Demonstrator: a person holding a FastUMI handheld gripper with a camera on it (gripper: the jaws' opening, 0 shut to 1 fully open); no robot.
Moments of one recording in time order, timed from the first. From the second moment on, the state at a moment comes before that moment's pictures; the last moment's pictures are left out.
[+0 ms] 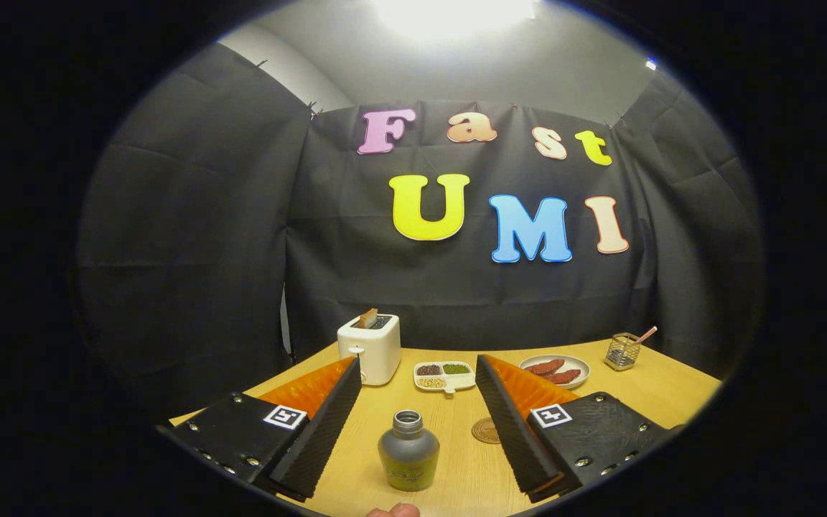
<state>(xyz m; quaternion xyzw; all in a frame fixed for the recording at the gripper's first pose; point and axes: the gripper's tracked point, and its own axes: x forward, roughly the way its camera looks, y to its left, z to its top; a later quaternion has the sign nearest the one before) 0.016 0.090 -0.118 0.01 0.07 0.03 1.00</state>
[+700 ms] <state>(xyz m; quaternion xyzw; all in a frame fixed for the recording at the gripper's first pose) 0.017 0.104 -0.221 0.01 0.18 0.00 0.98</state>
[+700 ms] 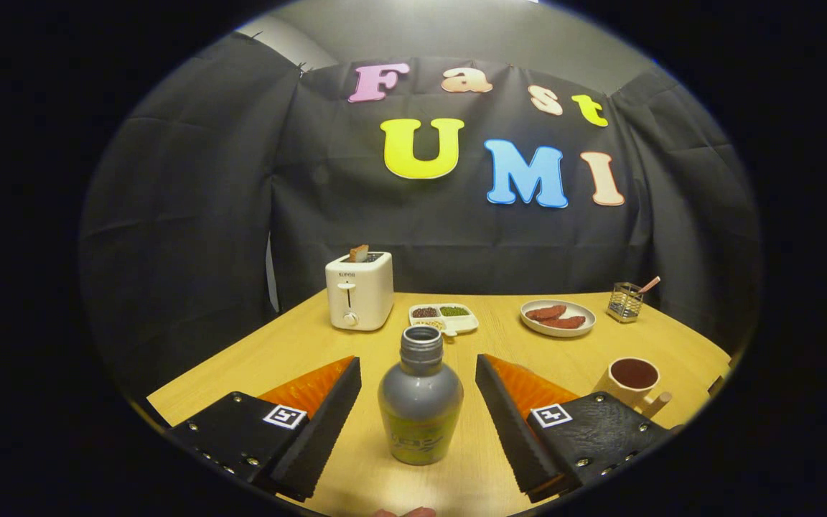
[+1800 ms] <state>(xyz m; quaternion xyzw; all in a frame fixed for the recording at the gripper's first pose) 0.015 0.113 -0.313 0.04 0.27 -0.03 0.96</state>
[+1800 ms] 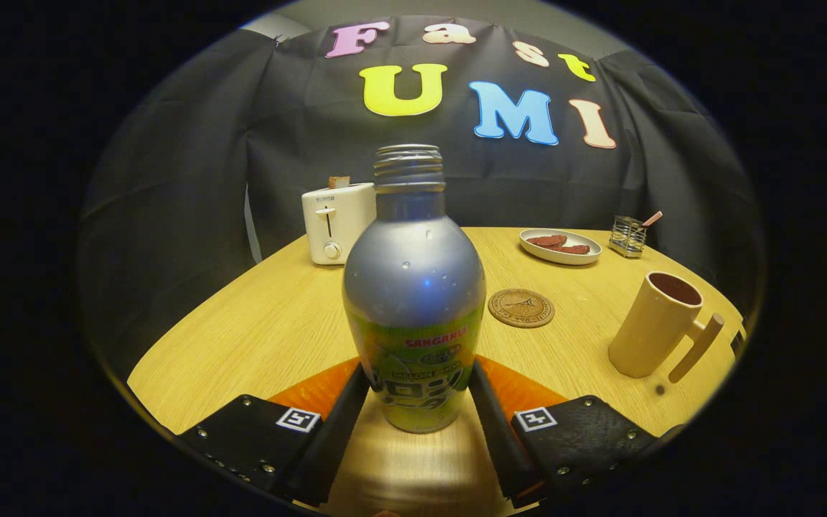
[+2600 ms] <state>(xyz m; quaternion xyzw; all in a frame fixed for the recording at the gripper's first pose) 0.030 0.101 -0.265 0.12 0.26 -0.01 0.96</state>
